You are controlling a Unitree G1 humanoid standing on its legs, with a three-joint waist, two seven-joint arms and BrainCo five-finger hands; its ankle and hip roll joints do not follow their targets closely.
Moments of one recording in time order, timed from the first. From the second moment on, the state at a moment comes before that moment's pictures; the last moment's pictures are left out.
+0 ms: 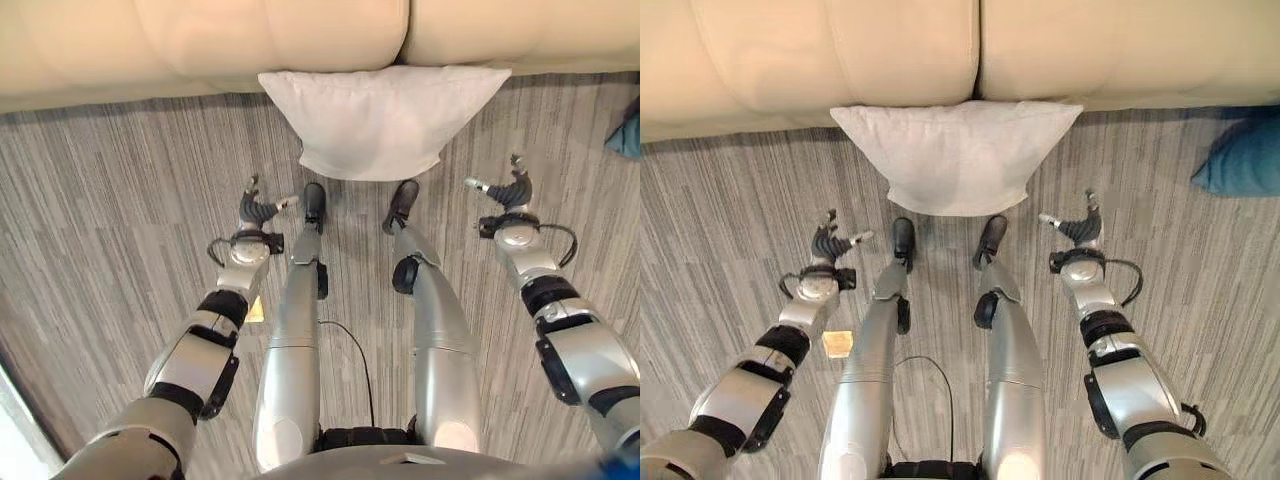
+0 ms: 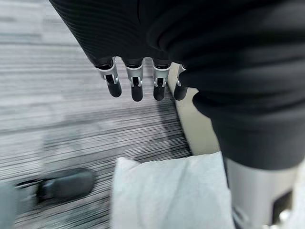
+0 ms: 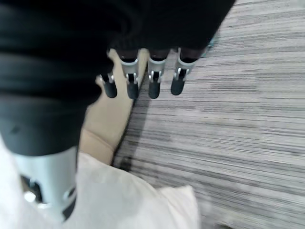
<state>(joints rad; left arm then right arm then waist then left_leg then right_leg) -0.75 0.37 -0.31 0.92 -0.37 -0.20 0.38 -0.83 -0.47 0.22 0.96 0.22 -0.13 -0.45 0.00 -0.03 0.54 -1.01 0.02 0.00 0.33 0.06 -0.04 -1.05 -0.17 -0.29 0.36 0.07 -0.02</state>
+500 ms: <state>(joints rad) -1.09 0.49 -0.43 0.81 -0.50 -0.25 0.39 -1.02 -0.58 0.30 0.88 0.34 -0.20 -0.45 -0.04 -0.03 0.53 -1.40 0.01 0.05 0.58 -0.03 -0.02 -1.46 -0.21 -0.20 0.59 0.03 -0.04</state>
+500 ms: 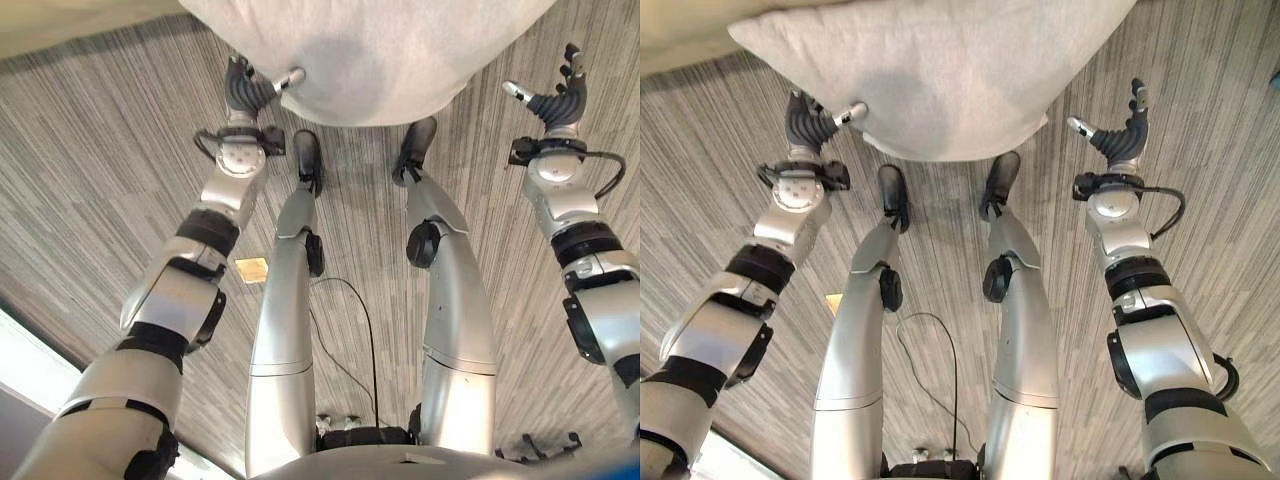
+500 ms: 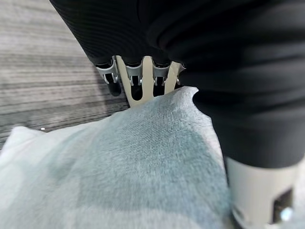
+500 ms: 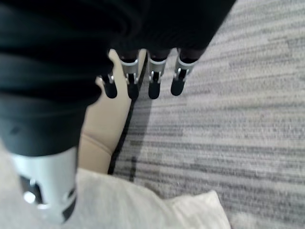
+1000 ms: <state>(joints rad) -1.24 0.45 -0.52 0.81 -0.53 -0.18 0.42 -1.32 -0.60 0.55 0.89 0.31 -0.12 -0.44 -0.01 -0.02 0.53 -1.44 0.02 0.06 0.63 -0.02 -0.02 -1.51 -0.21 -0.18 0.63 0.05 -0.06</state>
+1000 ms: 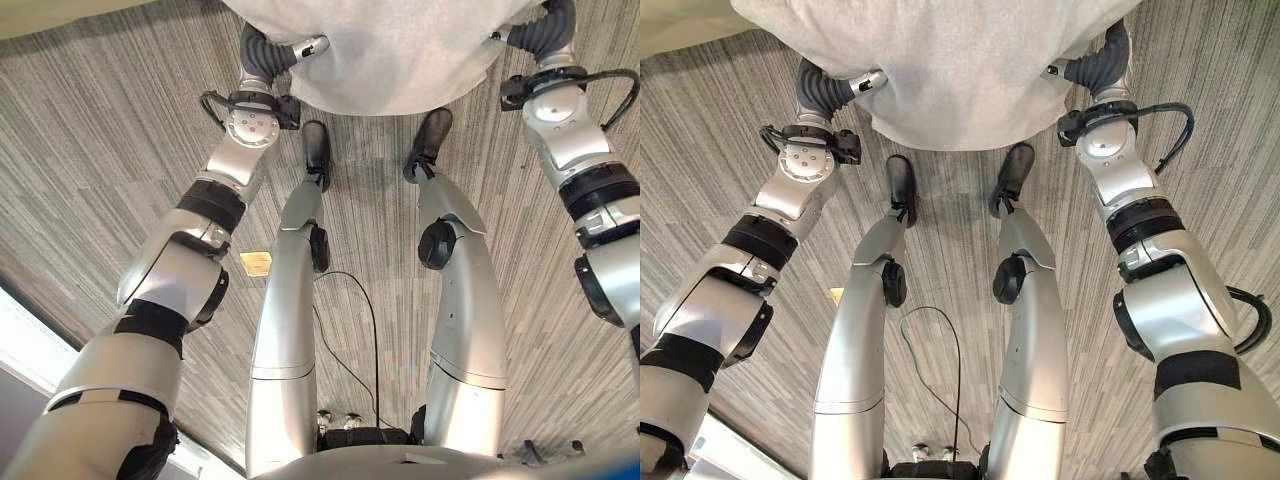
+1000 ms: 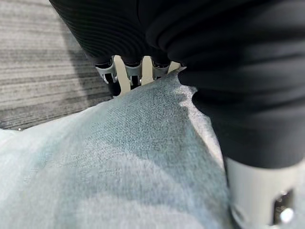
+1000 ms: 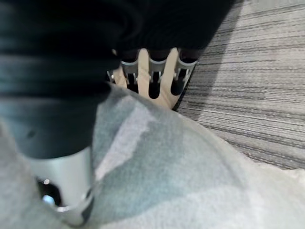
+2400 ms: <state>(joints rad) -0.02 0.30 -0.26 0.07 -0.48 -0.22 0.28 -0.04 -0.34 0.16 0.13 0.24 -0.22 -0.23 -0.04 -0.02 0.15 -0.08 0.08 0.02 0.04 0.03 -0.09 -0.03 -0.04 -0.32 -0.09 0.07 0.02</state>
